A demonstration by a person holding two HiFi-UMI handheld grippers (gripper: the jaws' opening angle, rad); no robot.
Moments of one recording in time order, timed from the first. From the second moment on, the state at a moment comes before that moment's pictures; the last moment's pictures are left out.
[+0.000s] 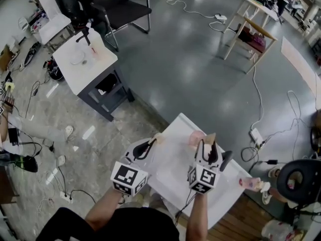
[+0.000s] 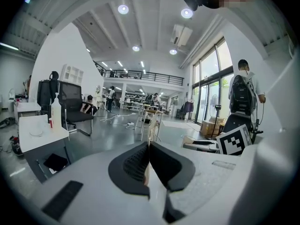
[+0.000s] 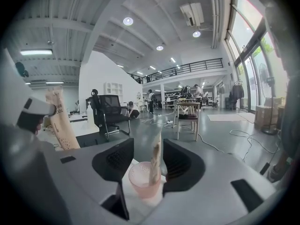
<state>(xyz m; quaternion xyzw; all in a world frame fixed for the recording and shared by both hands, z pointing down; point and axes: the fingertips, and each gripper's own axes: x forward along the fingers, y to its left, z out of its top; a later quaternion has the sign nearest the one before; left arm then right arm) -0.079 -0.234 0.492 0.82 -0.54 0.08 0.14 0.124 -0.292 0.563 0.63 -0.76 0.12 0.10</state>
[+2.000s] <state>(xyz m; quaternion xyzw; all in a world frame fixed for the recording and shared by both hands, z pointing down) -0.048 -0.139 0.408 0.89 -0.45 0.04 0.07 0.135 -0.111 0.438 0.69 -0.72 0.01 0.06</state>
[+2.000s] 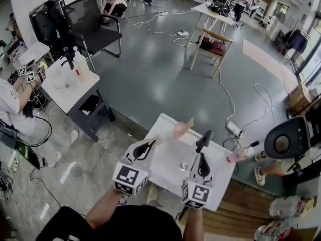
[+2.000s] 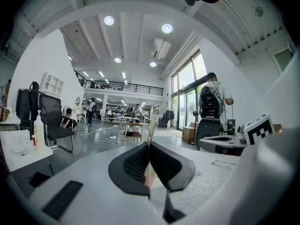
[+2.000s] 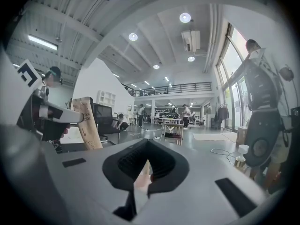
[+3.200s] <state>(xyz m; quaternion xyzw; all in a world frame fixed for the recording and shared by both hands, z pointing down) 0.045 -0.259 0.464 0.90 -0.43 0.07 0.09 0.184 -0.170 0.480 0.69 -0.72 0.05 0.06</state>
